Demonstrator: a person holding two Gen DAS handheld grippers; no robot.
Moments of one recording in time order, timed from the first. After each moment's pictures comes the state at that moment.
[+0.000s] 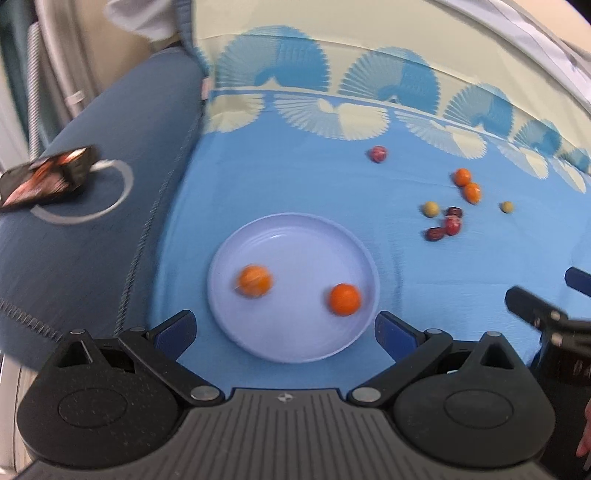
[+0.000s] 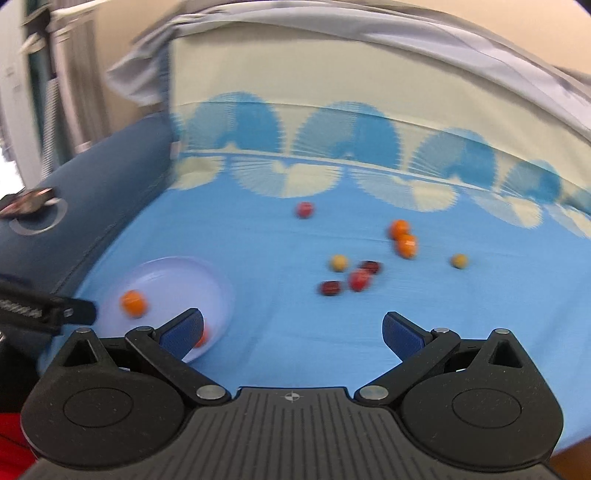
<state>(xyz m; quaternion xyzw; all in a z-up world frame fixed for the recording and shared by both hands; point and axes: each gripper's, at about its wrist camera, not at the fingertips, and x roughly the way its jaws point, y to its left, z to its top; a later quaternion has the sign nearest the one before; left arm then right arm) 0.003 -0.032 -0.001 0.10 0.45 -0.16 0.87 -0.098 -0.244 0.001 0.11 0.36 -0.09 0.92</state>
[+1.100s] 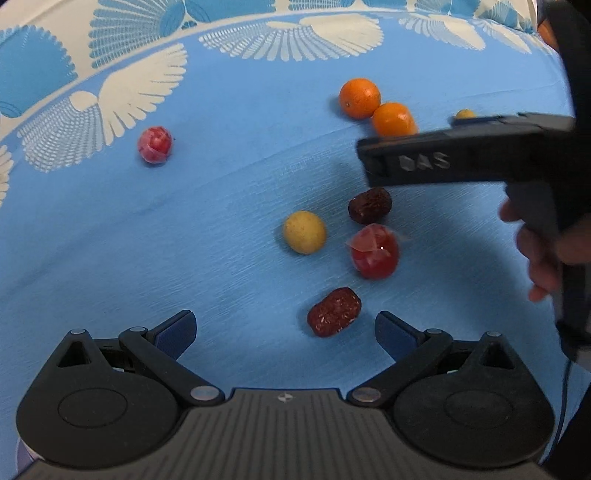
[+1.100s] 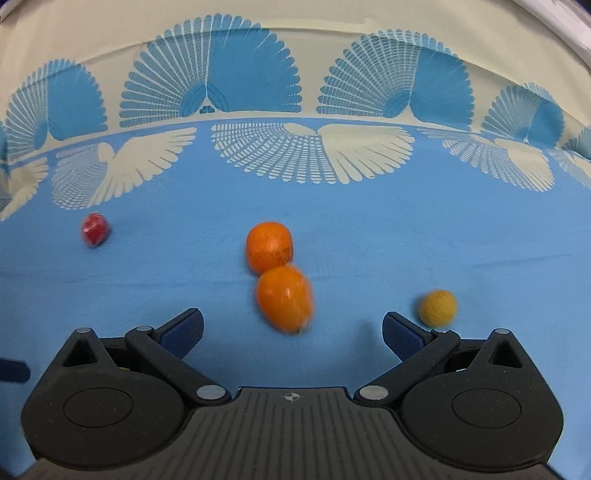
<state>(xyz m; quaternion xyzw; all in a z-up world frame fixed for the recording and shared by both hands) 0.147 -0.297 -0.167 0.27 0.49 -0.33 0.76 0.105 -0.444 -0.185 0.15 0.41 -0.17 0.88</state>
